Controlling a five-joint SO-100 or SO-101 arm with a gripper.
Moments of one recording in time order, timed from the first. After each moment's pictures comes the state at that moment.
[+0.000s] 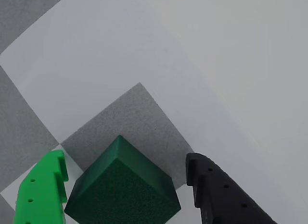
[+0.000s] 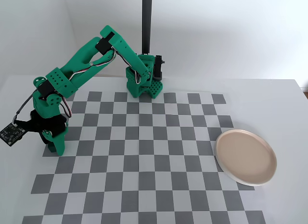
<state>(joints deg) 48.9 61.2 77.9 54.1 -103.4</state>
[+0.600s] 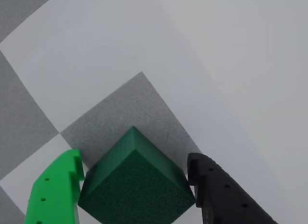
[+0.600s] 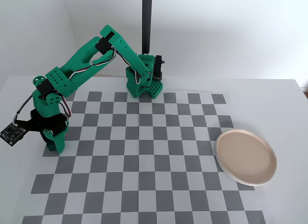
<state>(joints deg) 49.1 61.2 77.9 55.5 -104.8</state>
